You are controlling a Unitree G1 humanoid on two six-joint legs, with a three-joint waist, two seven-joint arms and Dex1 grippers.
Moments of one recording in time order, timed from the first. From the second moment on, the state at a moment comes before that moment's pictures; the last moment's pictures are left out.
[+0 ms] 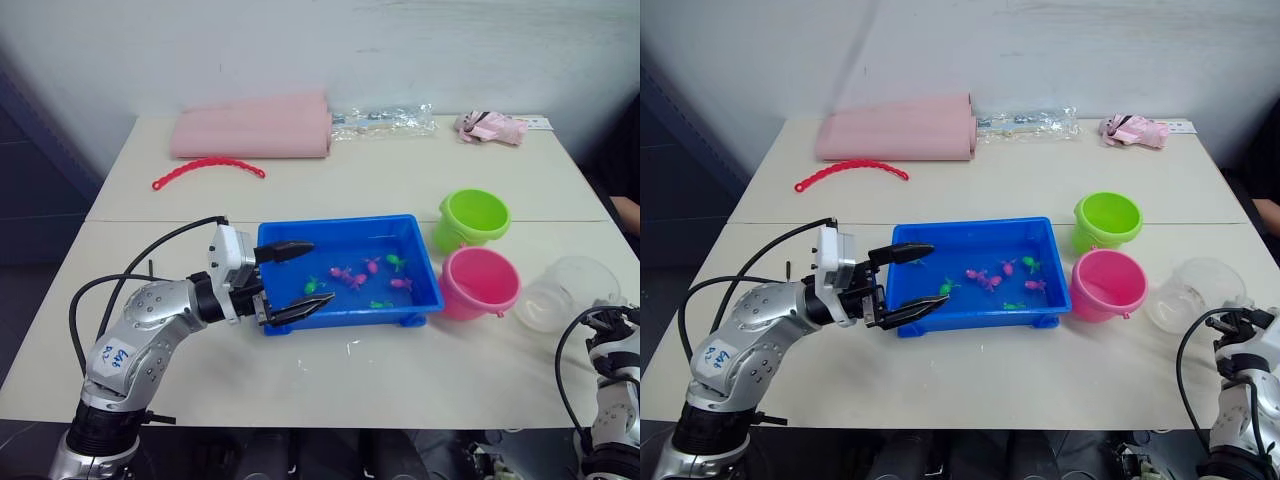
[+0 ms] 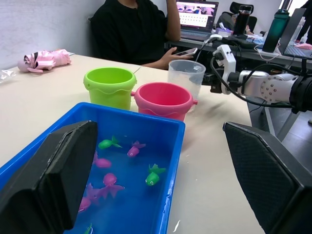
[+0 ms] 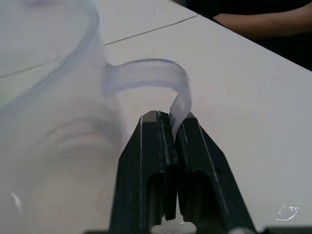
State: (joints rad) left arm -0.26 0.56 0.01 -0.46 -0.62 0.45 -0.78; right arm -0.11 -0.48 -0.68 0.48 0.48 -0.02 0.34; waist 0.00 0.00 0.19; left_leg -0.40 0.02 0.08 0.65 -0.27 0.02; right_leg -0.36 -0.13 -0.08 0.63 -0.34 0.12
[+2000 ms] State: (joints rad) left arm -0.52 0.50 -0.11 -0.12 -0.47 0.38 -1.04; right arm -0.01 -0.87 -0.51 0.01 -0.10 -0.31 0.40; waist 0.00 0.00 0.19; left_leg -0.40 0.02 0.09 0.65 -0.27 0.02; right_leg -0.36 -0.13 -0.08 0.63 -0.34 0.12
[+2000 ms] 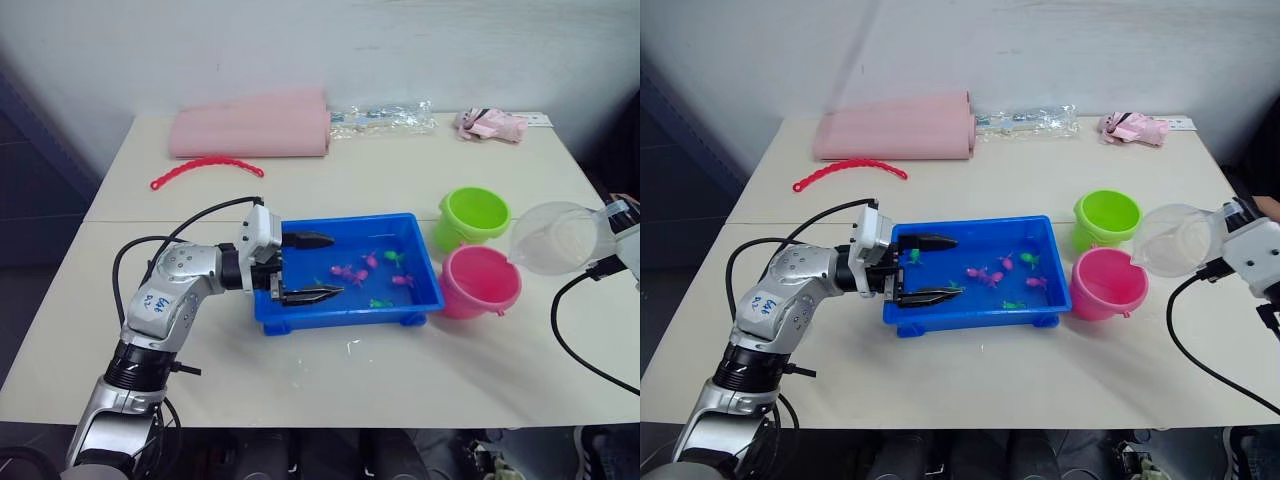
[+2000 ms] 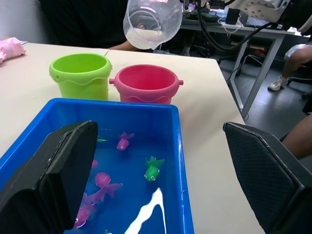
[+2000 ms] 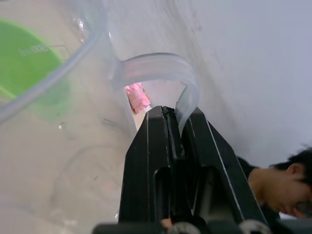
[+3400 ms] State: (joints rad) left arm -0.51 0.50 -0.11 -0.13 -0.46 0.38 -1.04; right arm -0.01 -0.87 -0.48 0.03 -0.32 -0.40 0.24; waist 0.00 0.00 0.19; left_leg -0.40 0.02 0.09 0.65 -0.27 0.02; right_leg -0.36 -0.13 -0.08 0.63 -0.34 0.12
